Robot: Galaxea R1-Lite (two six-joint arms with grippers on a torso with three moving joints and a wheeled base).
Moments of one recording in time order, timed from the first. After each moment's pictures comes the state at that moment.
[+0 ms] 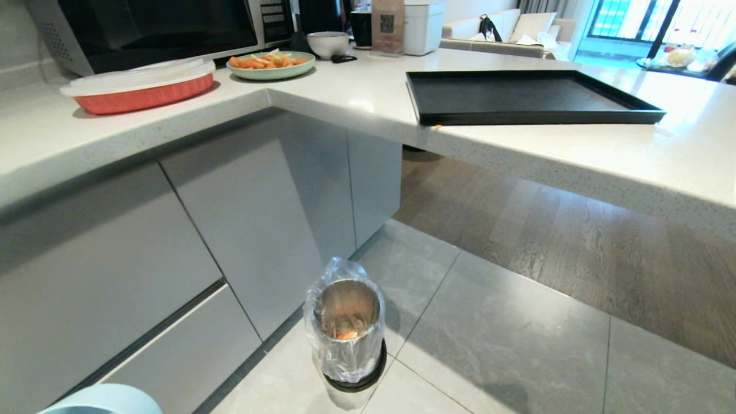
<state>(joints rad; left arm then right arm) 0.00 0.00 0.00 -0.01 0.01 -0.02 0.00 0.00 0.00 -0.01 -0.06 0.10</state>
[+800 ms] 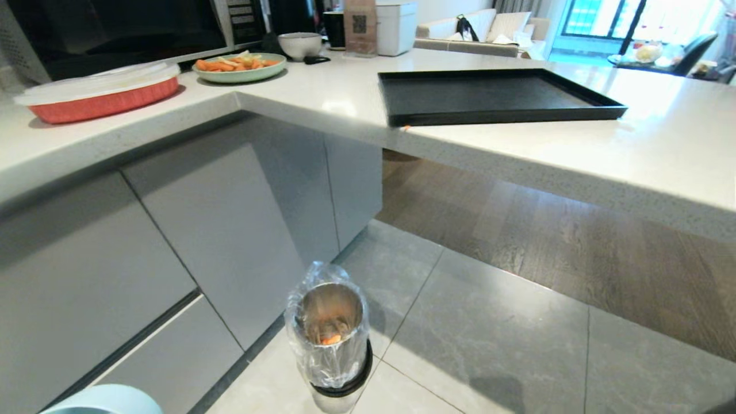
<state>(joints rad) 0.00 0.00 0.00 -0.01 0.01 -0.02 0.00 0.00 0.00 -0.01 -0.06 0.11</state>
